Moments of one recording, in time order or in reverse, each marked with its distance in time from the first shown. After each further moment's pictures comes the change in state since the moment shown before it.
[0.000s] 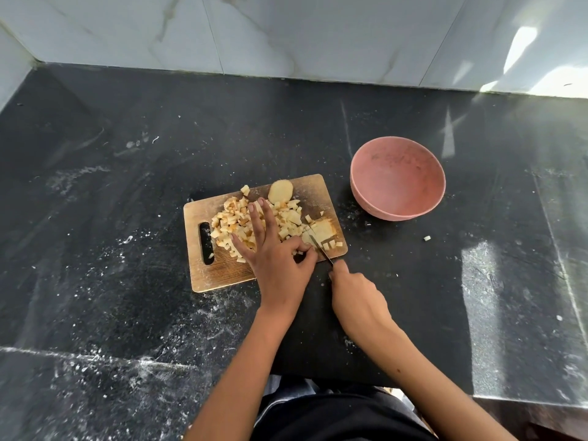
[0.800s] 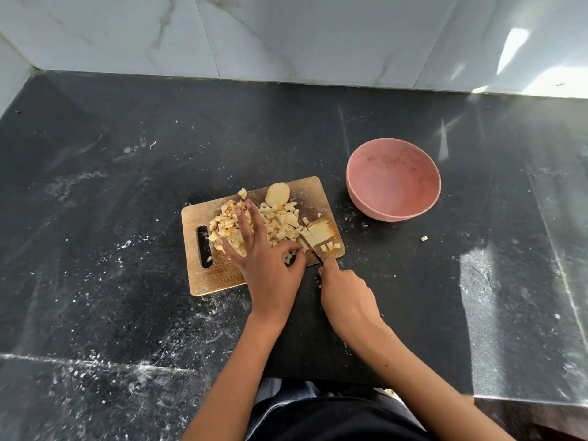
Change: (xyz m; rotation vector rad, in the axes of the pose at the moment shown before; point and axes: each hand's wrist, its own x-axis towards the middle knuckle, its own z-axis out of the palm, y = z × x) left_hand -0.001 -0.004 -0.010 0.024 0.009 -0.018; right_hand 0.001 -0.012 -0.002 0.038 0.031 -0.028
